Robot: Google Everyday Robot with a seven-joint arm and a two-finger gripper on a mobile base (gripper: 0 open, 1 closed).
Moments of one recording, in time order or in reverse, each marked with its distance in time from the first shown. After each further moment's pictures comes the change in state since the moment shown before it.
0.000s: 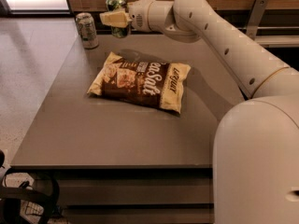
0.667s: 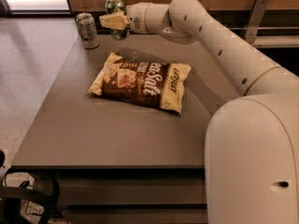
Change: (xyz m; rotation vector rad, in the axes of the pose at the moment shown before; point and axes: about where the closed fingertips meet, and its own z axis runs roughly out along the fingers) arm 0.013 -0.011 0.012 0.024 0.015 0.010
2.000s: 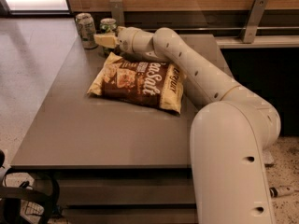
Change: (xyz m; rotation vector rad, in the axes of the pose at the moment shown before) arm 0.081 -0.016 0.069 0.022 -0.079 0.054
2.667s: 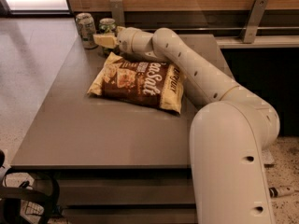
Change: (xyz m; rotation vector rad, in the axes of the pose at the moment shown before) arm -0.003 0.002 0.002 -0.004 -0.007 -0.004
